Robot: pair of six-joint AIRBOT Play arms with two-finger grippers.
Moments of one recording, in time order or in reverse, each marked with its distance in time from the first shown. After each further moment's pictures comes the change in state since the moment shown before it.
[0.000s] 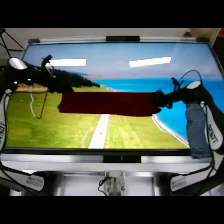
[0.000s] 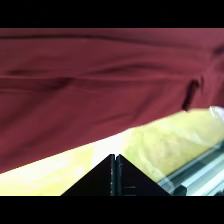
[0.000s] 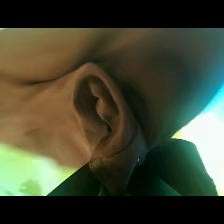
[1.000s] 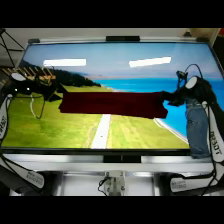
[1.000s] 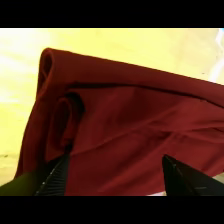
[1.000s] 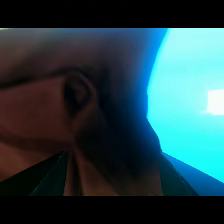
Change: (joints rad) left arm 0.228 -0.162 -0.026 0.002 0.103 -0.010; right arm 0.053 0.089 -0.010 -0.493 -0.128 0.128
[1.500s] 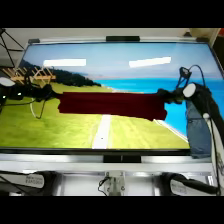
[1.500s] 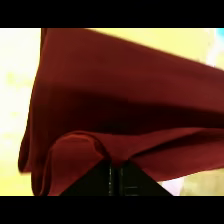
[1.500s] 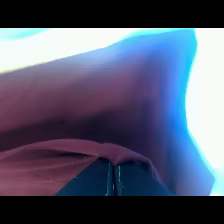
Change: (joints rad) left arm 0.009 0.214 -0.232 0.008 0.157 0.130; right arm 0.115 0.185 -0.163 -0.034 -0.276 0.178
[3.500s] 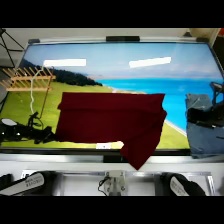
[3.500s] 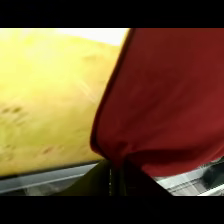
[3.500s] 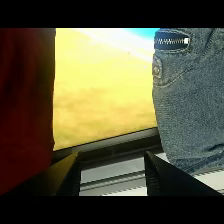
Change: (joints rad) left arm 0.224 0.334 -0.752 0.159 -0.066 0.151; right arm -0.260 0.373 -0.052 -0.216 0.690 -0.119
